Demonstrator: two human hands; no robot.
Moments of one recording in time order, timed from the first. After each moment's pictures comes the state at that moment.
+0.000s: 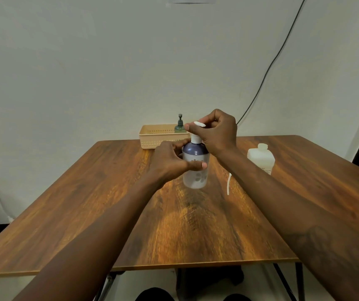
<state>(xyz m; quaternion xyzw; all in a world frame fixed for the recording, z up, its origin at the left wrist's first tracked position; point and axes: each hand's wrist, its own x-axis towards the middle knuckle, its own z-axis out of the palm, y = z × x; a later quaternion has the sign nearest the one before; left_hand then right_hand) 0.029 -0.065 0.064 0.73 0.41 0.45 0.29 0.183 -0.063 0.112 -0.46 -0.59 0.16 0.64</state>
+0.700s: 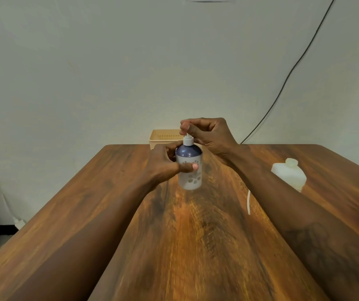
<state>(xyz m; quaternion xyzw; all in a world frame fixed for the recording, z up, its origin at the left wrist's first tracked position) -0.031 -0.006 0.067 0.73 0.40 0.45 0.32 0.155 0.006 0.124 -0.32 -0.68 0.37 0.54</state>
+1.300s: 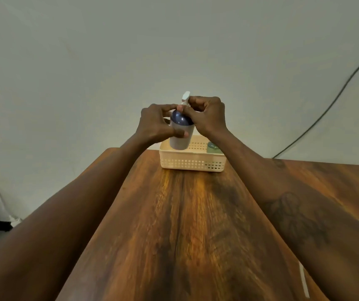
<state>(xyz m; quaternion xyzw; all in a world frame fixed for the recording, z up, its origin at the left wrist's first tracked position) -0.095 0.216 0.124 0.73 0.48 0.47 0.08 0.079 0.231 0.140 -0.39 -0.71 0.11 0.58</state>
